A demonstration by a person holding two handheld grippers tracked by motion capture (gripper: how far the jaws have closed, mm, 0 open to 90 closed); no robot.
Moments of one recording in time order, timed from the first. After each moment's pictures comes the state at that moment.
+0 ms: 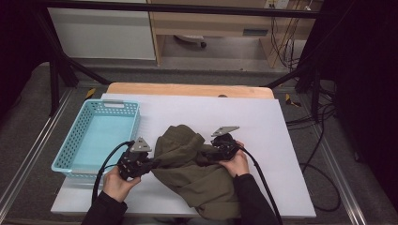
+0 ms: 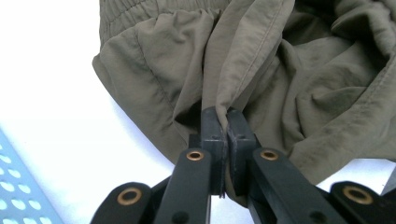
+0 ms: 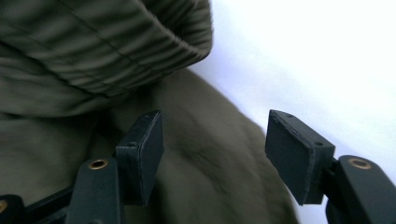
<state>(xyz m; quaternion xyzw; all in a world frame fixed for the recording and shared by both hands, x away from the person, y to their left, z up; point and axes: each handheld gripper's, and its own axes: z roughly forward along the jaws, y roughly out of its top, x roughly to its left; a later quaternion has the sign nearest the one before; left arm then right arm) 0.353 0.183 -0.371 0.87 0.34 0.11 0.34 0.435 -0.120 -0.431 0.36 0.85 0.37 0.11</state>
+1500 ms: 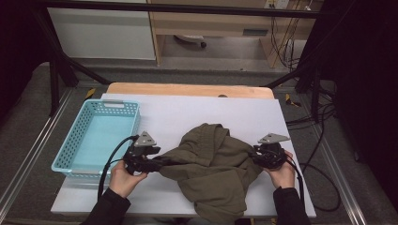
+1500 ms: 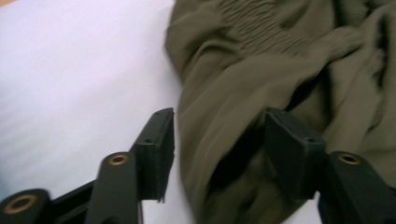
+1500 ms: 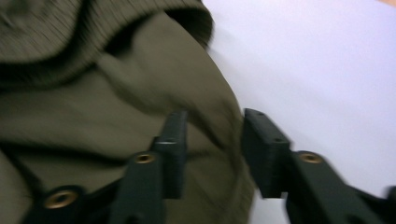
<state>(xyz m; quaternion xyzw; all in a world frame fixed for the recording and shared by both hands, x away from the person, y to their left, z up) 0.368 0.162 -0.365 0.86 0.32 0.12 0.37 0.386 -0.245 -0.403 0.43 0.81 0.33 0.21</state>
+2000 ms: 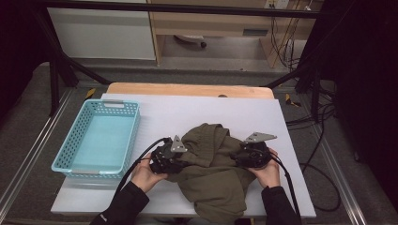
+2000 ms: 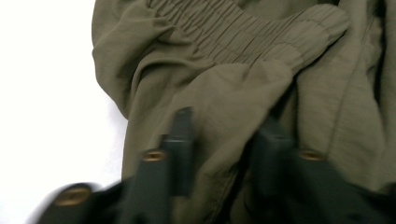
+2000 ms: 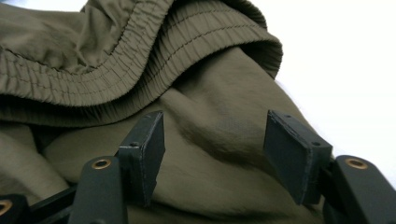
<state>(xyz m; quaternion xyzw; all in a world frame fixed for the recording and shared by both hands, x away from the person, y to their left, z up) 0.376 0.100 -0.378 0.91 0.24 0.13 0.30 0.392 -0.206 -0.407 0.40 0.81 0.38 0.17</state>
